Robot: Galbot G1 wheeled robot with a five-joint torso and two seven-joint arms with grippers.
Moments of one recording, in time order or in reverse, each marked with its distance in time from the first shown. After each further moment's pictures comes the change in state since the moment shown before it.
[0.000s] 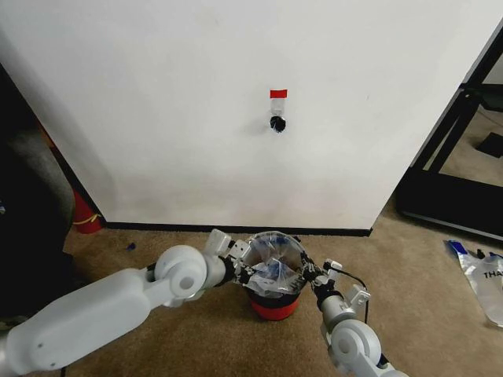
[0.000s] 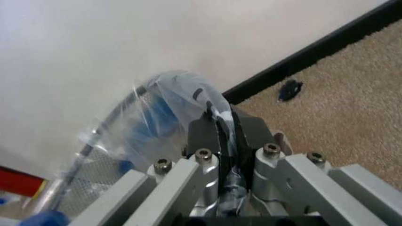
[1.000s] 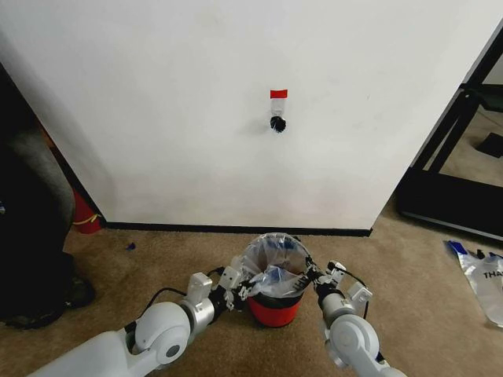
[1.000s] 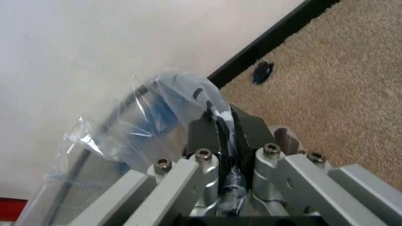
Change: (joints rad) left arm 0.503 -0.006 -0.260 -0.031 0.497 -0.383 0.233; right arm 0.011 0.033 0.027 0.009 0.100 -0.054 0.128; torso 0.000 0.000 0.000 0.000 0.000
